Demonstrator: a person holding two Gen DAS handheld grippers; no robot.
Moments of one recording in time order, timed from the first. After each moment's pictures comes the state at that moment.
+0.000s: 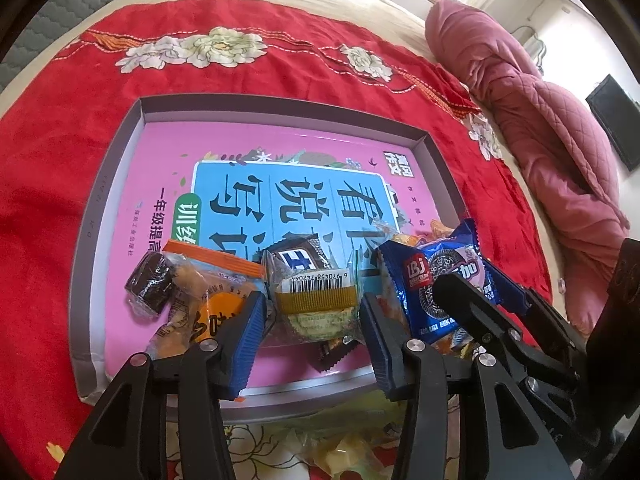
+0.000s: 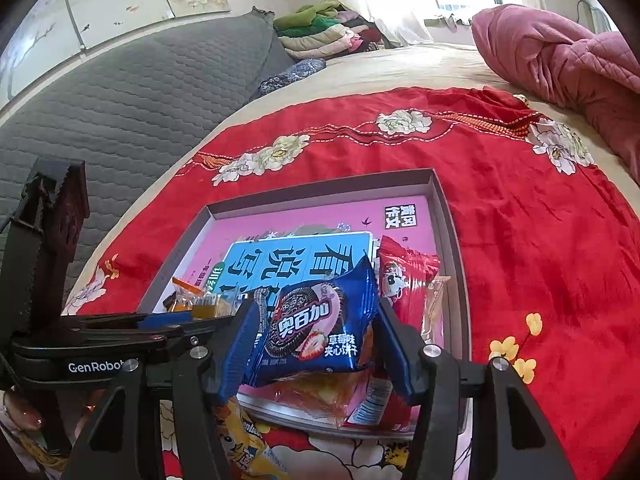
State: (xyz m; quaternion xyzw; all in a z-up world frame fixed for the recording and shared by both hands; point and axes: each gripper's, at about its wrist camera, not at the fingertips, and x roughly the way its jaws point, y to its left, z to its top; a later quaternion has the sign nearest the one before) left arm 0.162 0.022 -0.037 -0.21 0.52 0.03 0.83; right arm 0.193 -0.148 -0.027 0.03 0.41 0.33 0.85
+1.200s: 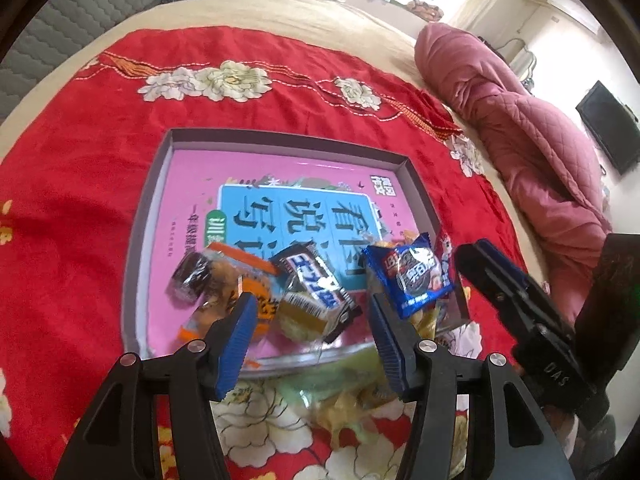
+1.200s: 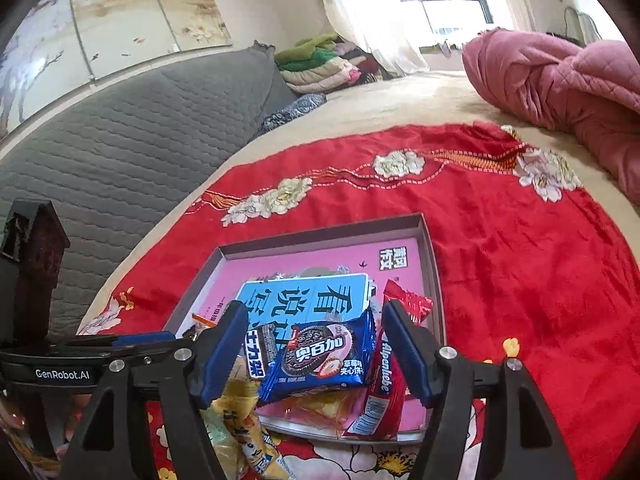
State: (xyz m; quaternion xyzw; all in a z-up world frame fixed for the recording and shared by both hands) left arm 0.123 0.033 0.007 -0.21 0.48 0.03 0.85; right arm 0.184 -0.167 0.005 0.06 0.36 0.33 0.87
